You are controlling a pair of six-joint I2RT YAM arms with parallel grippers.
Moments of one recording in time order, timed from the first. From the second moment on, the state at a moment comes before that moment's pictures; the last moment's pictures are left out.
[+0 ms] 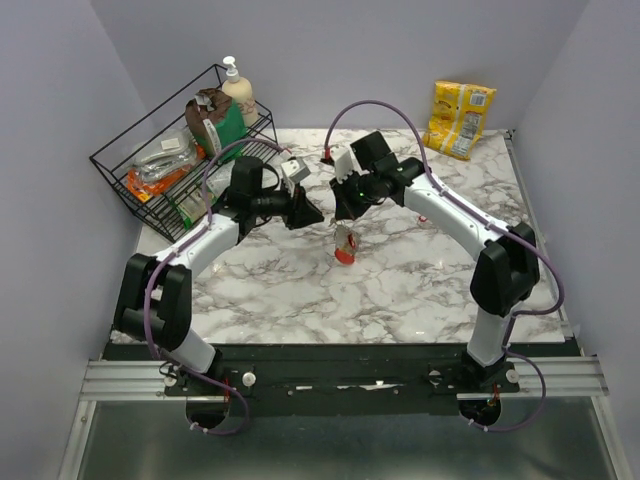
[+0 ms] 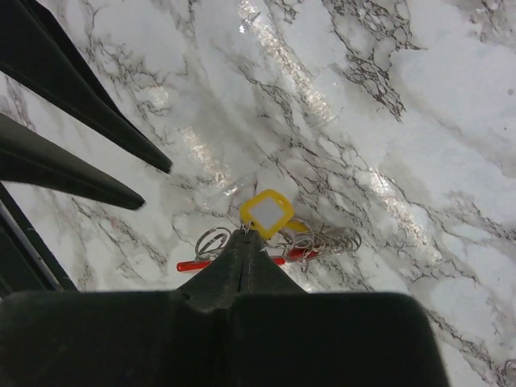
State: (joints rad) left arm -0.30 1.53 1.00 0.09 0.95 0.07; right arm 0.61 1.86 1.67 -0.70 -0.37 -0.15
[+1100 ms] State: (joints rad) left arm -0.58 1.65 1.12 0.02 0.60 0.09; right arm 0.52 1.79 1.62 -0.70 -0.22 0.03
